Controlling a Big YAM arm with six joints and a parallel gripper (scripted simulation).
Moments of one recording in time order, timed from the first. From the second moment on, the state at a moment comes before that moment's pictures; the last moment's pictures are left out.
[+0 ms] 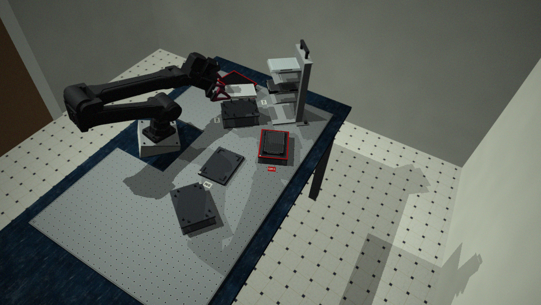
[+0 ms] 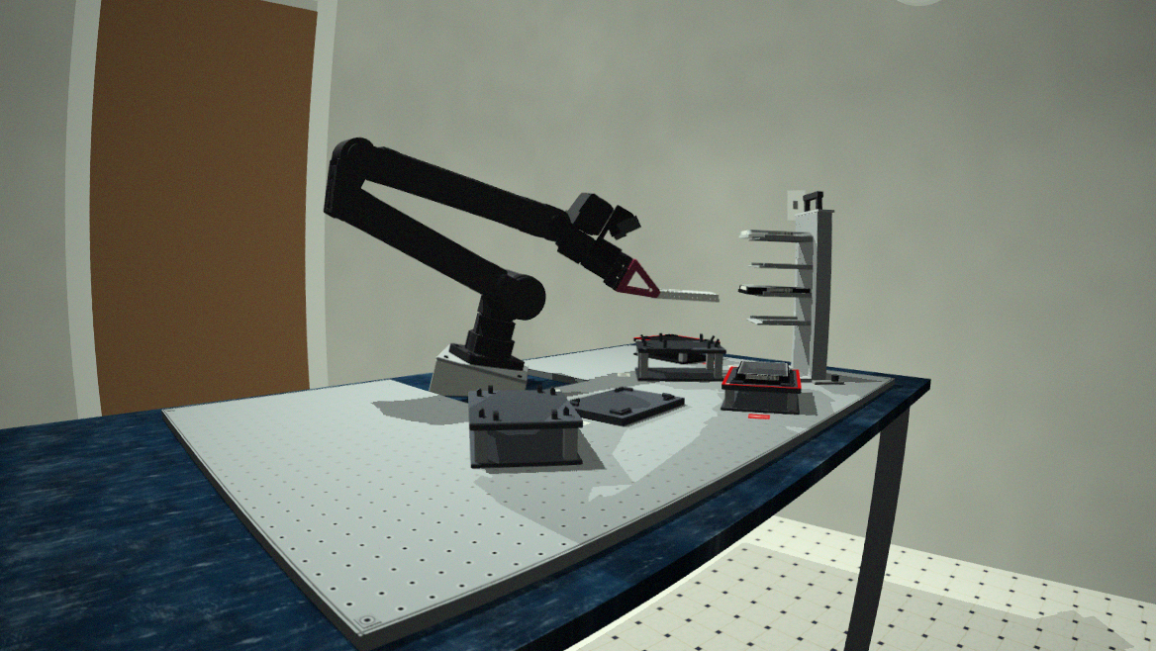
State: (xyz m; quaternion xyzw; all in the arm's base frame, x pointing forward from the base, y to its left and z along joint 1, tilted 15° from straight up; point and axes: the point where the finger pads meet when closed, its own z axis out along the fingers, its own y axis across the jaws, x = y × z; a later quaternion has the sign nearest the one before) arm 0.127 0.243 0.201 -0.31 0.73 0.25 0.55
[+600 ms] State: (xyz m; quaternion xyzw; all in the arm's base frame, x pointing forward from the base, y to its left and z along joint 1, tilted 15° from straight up) arm 0.128 0.245 0.194 -0.31 0.73 0.25 0.55
